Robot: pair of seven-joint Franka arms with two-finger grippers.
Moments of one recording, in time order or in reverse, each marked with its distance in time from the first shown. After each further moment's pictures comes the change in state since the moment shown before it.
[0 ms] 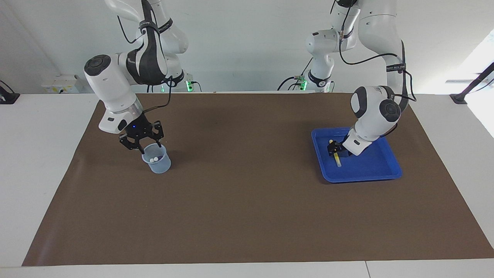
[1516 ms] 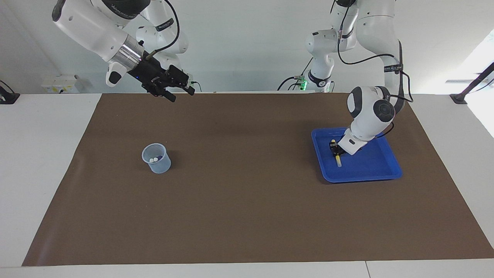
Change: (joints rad) left arm -0.017 -0.003 -0.001 -0.019 0.026 0.013 0.005; right arm 0.001 -0.130 0.012 0.225 0.527 -0.458 0.680
